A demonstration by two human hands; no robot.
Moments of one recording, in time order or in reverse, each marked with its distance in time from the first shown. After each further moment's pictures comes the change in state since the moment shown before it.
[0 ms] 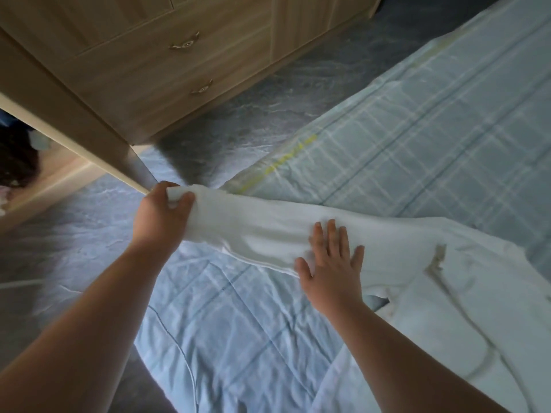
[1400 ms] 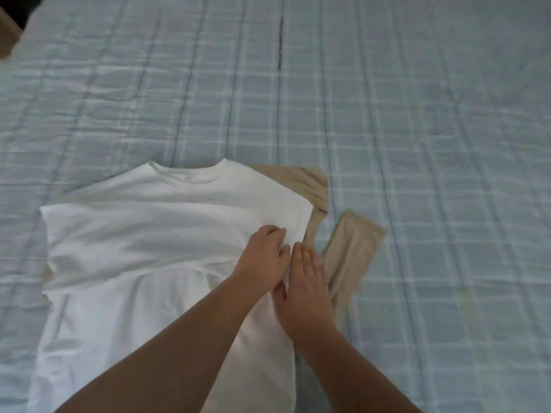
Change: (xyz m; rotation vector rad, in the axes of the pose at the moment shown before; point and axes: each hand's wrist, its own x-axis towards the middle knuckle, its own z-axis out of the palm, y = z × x) left_hand -0.559 0.193 0.440 0.430 -0.996 1.026; right_hand -0.356 0.407 0.030 0.443 0.306 0.728
